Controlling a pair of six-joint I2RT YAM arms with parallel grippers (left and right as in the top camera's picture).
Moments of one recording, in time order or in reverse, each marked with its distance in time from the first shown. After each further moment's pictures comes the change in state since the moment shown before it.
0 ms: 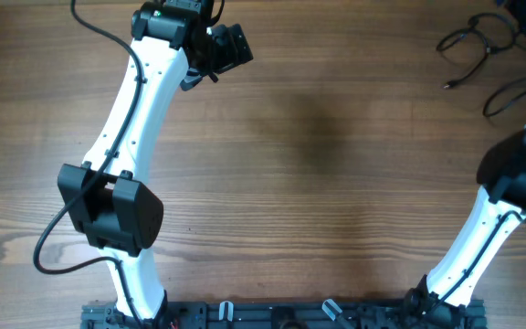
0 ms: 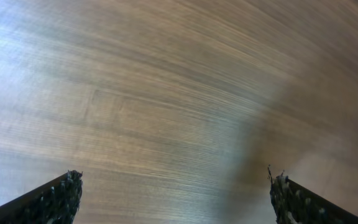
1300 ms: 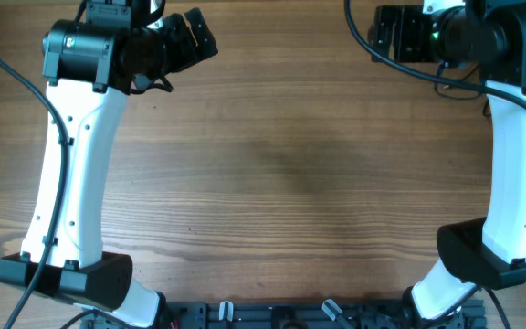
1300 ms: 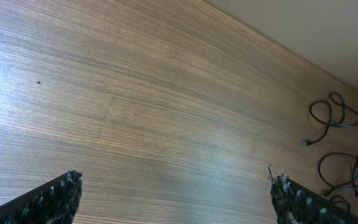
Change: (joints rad) left arm 0.088 -0.309 -0.004 -0.097 0.048 0.069; right arm 0.603 -0.541 0.011 -0.624 0.137 -0.237
